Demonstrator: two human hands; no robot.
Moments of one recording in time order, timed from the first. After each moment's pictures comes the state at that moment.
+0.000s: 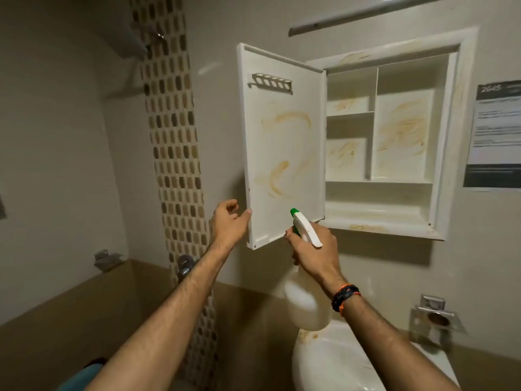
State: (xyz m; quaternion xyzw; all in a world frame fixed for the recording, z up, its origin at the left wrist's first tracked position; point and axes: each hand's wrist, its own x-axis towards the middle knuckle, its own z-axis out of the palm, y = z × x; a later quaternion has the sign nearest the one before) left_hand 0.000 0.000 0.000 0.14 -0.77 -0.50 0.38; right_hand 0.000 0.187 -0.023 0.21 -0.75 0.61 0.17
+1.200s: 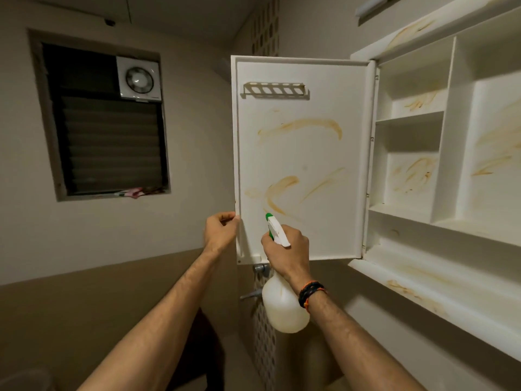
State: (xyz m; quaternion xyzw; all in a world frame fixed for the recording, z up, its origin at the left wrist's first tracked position) left_hand -0.054 0.095 0.006 0.38 -0.61 -0.42 0.55; right_hand -0.160 0.203 -0.015 0.48 -0.63 0.60 0.00
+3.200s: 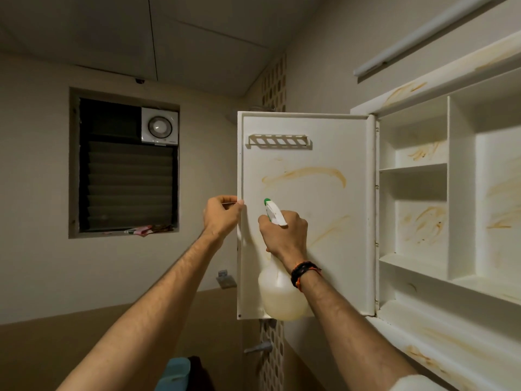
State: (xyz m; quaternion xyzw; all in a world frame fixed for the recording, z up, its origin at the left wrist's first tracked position) left_hand -0.064 0.076 0.125 0.33 -0.63 -0.33 0.62; right_hand -0.165 0.172 0.100 0.49 -0.58 0.65 0.05
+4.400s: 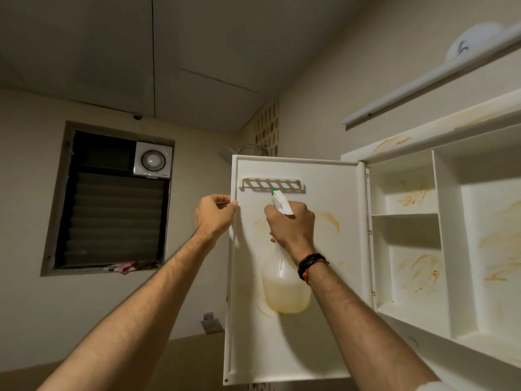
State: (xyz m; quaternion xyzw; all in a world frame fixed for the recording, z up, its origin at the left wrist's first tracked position) left_hand -0.063 0.083 0.210 0.29 -0.64 -0.30 0.64; right_hand -0.183 0.177 0.194 0.49 -0.52 0.69 0.07
